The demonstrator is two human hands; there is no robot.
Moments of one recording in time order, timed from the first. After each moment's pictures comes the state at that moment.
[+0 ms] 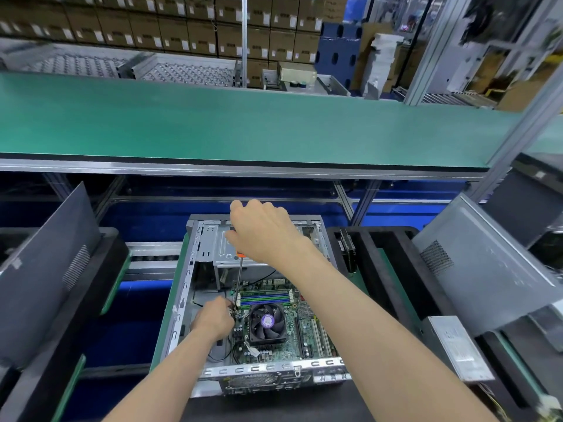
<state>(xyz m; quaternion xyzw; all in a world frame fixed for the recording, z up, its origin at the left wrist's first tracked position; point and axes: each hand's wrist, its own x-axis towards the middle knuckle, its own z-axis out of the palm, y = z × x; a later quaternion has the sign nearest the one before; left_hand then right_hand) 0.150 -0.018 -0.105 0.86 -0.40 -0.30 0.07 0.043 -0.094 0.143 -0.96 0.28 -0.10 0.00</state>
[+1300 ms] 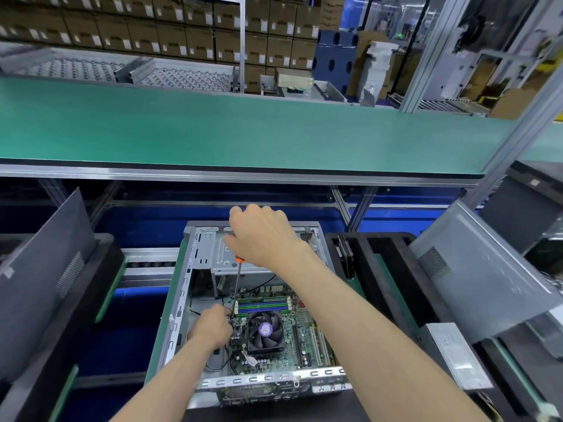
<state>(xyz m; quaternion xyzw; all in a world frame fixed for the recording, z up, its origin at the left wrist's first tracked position) 0.149 -0.018 -0.104 0.87 -0.40 -0.29 0.08 0.046 -0.102 0.144 -0.96 0.28 -0.10 0.00</state>
